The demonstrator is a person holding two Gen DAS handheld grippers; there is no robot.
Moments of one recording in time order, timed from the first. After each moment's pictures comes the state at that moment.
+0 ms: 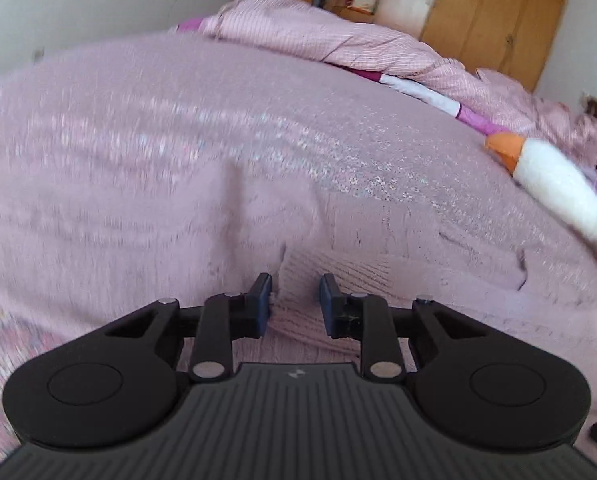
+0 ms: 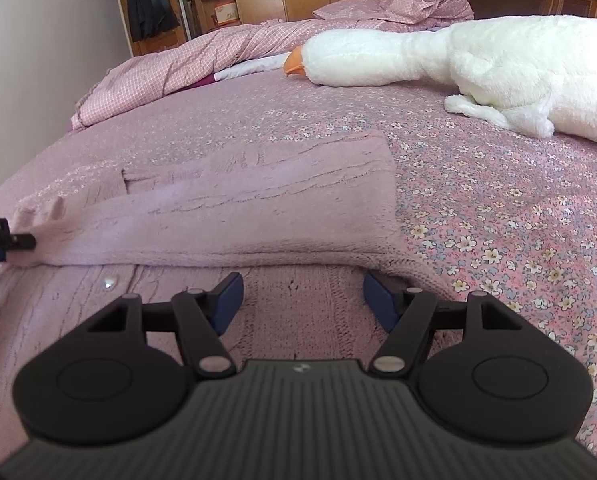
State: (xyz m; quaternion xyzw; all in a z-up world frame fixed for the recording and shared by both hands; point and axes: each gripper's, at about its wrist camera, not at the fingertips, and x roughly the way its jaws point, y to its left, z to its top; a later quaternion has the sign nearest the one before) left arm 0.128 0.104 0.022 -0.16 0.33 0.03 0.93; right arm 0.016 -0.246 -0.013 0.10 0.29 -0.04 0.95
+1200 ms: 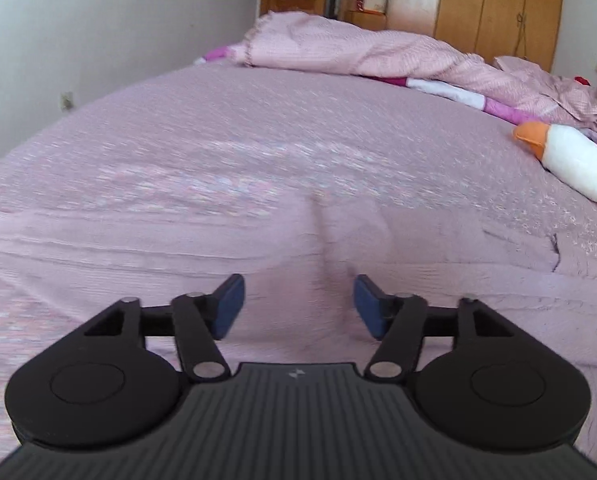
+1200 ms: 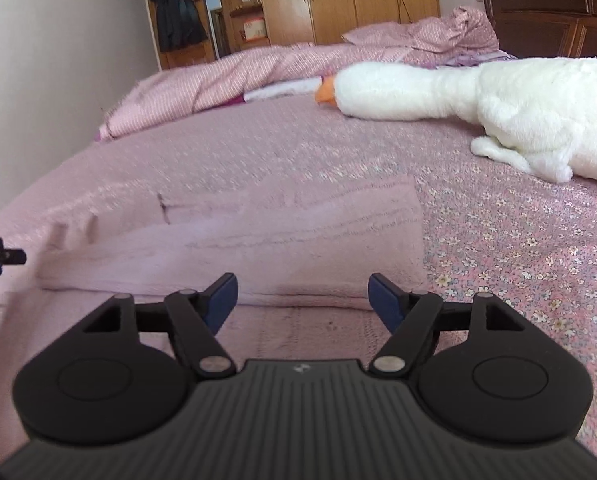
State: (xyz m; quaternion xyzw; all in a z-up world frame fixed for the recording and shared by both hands) left arm 0.075 0.142 0.062 -0.06 0.32 0.09 0.94; right arm 0.007 -0.232 0.022 0.09 0.25 0.00 0.96
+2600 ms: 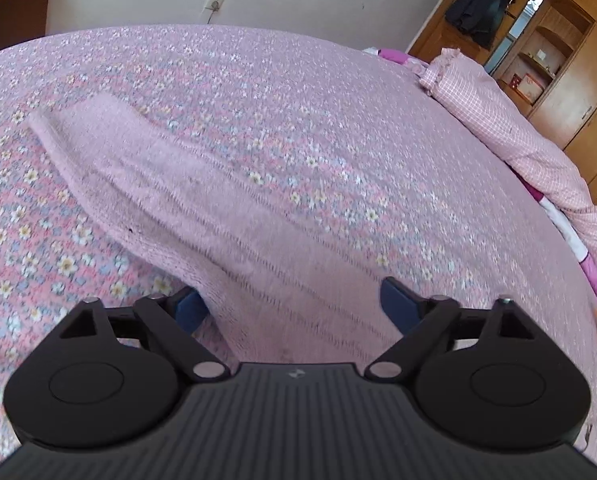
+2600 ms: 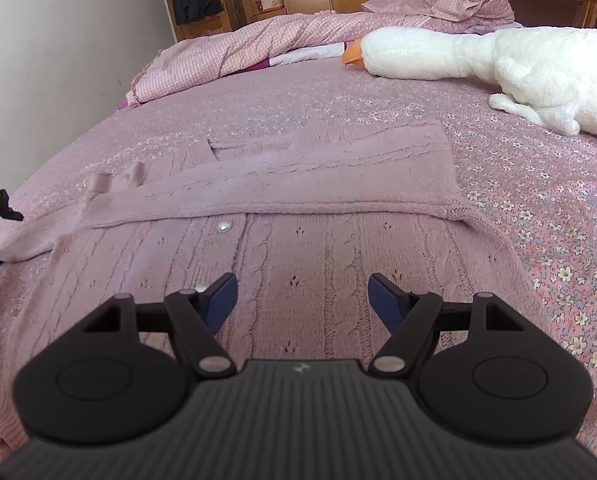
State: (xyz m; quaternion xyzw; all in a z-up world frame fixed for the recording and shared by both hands) left arm 0.095 0.340 0.031 -0.30 0.30 0.23 0.87; right arm -0.040 -0.193 0.008 0.09 0.30 0.02 0.95
